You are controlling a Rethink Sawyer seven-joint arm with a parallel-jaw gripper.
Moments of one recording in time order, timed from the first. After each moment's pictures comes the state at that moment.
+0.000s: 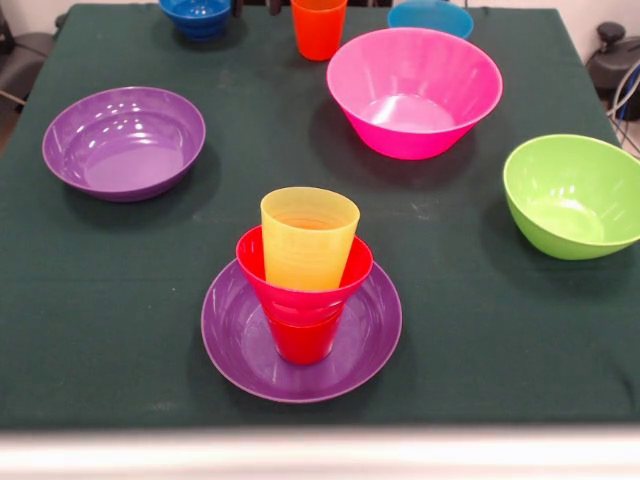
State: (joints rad) arm -0.39 -0.64 -0.07 2.03 -0.72 0.13 1.58
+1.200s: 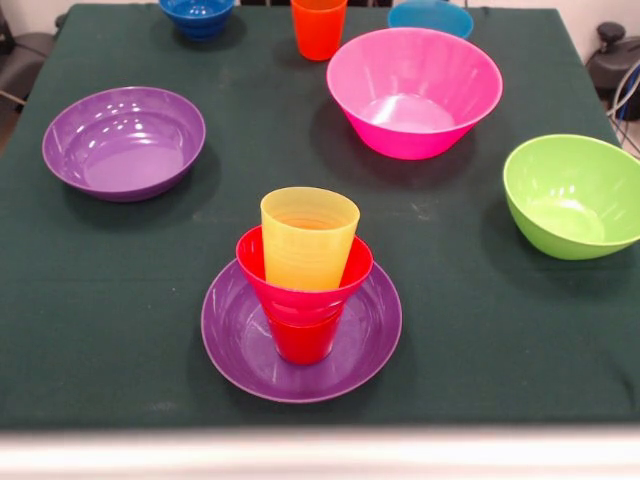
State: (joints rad) arm -0.52 -0.76 -0.04 2.04 -0.71 0.23 1.58
